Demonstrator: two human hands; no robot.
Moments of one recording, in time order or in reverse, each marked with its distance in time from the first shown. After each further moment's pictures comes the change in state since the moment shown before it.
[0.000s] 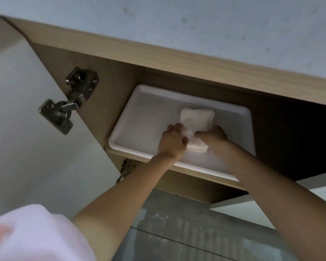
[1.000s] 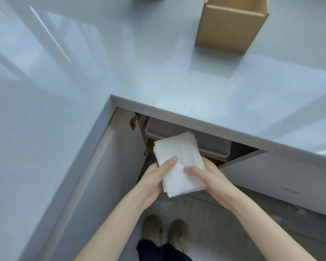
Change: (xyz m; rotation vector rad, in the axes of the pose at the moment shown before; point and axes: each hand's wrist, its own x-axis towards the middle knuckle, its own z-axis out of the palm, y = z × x) left_hand -0.242 0.086 -0.193 -1.347 -0.267 -0.586; right_hand -0.300 -0.060 -0.105 0.311 -0.639 -0.048
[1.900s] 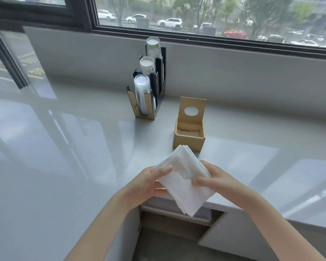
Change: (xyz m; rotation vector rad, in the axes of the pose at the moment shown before) left_hand -0.123 0.215 0.060 0.462 -0.453 0.317; right_hand -0.143 -0.217 -0.019 -0.312 0.011 -0.397
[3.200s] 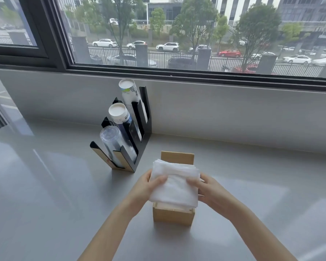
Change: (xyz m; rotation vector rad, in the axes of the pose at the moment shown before) left_hand 0.227 0.088 -0.052 0.073 0.292 0.120; right_hand 0.179 0.003 -0.169 0.376 0.147 0.026
